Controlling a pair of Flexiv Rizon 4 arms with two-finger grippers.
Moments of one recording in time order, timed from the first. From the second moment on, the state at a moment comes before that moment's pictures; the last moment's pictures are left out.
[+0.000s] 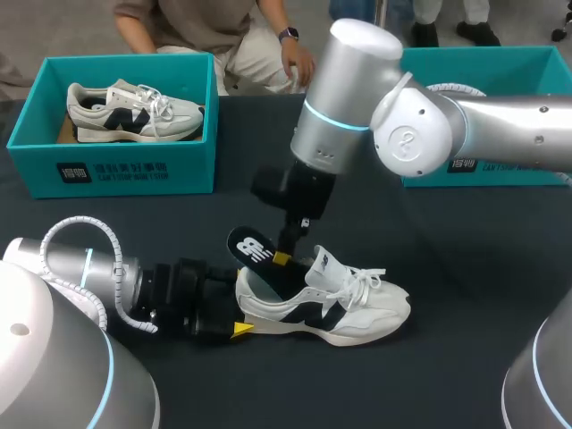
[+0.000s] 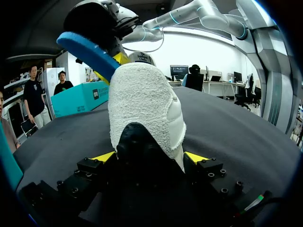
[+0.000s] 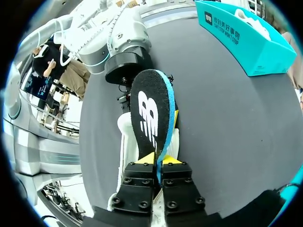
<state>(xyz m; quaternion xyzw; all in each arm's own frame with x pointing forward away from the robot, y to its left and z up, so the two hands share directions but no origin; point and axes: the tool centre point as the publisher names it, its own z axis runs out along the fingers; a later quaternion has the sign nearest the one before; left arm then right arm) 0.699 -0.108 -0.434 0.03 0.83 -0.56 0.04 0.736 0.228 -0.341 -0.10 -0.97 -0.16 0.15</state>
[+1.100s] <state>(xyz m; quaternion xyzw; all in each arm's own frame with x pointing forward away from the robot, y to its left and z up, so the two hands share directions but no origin) 0.699 -0.109 -0.434 0.03 0.83 -0.56 0.04 0.824 0.248 -0.201 -0.10 -0.97 -0.21 0.00</state>
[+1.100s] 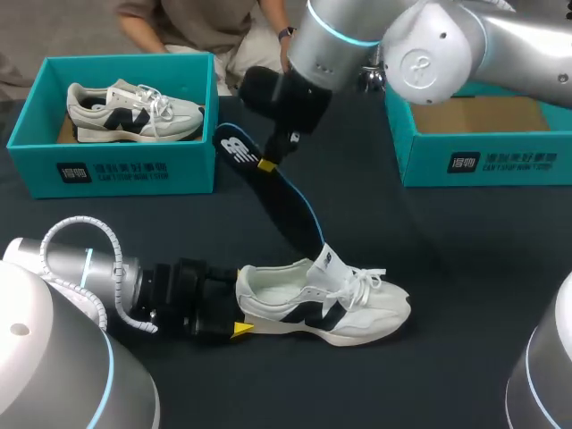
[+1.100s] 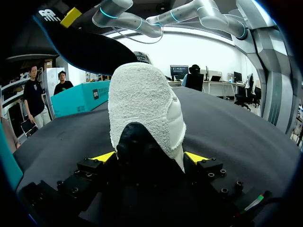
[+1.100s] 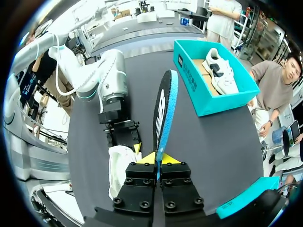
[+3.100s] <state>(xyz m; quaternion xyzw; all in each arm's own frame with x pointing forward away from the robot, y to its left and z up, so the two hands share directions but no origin) 0.699 -0.109 -0.434 0.03 0.83 -0.56 0.04 0.846 0.263 -0.087 -0.13 -0.92 -0.37 0.07</state>
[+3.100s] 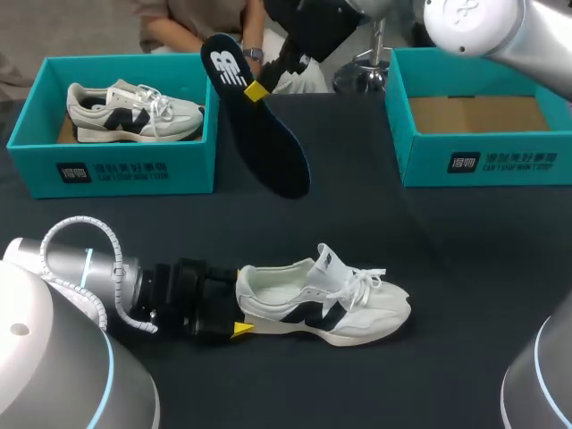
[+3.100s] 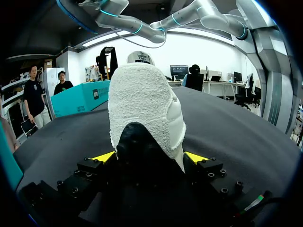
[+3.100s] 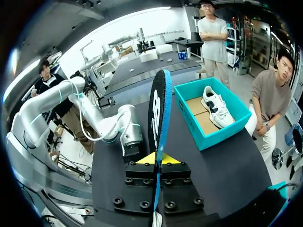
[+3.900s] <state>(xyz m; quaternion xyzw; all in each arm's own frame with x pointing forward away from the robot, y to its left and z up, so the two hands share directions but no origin) 0.699 -0.109 -0.434 0.03 0.83 -0.56 0.04 0.850 0.249 -0.085 -0.11 -0.90 -0.42 0.09</state>
